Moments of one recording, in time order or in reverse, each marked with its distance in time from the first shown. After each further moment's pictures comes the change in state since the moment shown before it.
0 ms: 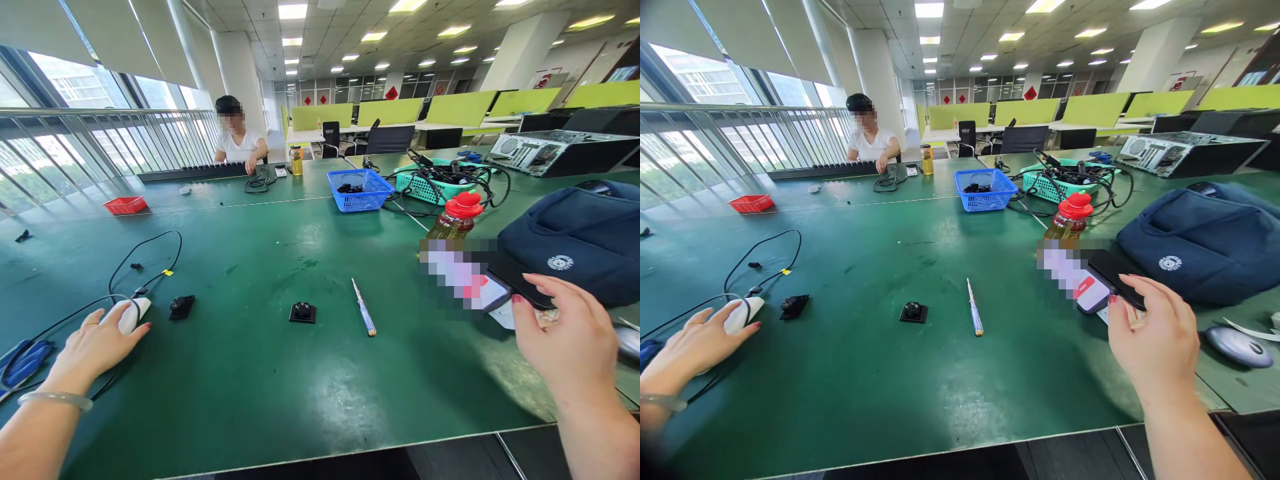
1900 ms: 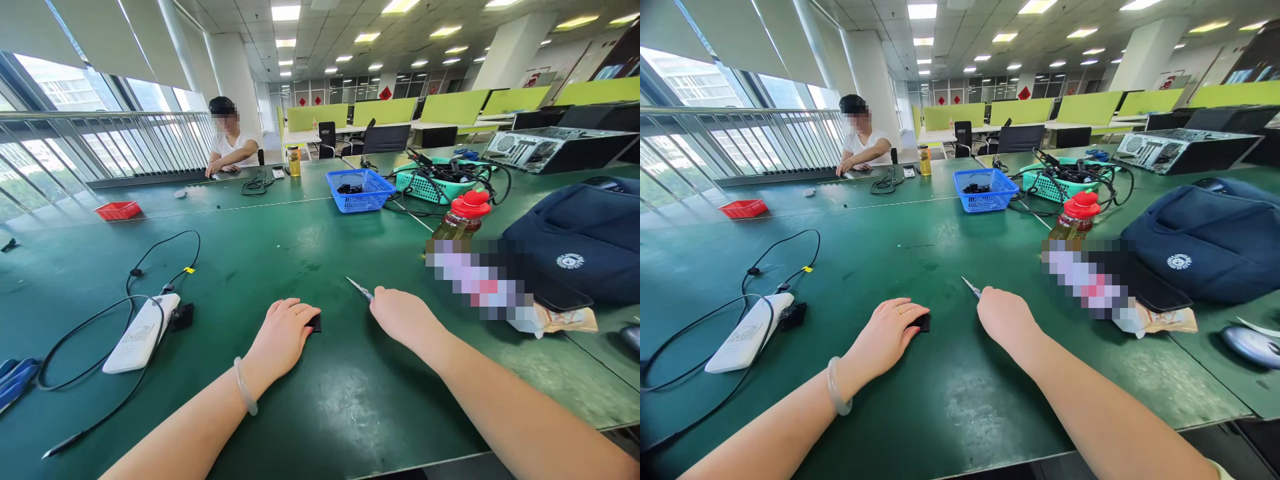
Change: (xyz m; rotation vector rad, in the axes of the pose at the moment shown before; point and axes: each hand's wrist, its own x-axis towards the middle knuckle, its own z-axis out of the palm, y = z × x) left_hand -0.093 0.262 -0.006 -0.413 -0.076 0.964; right_hand 0.000 -0.171 0.064 -0.249 -1.146 -0.321
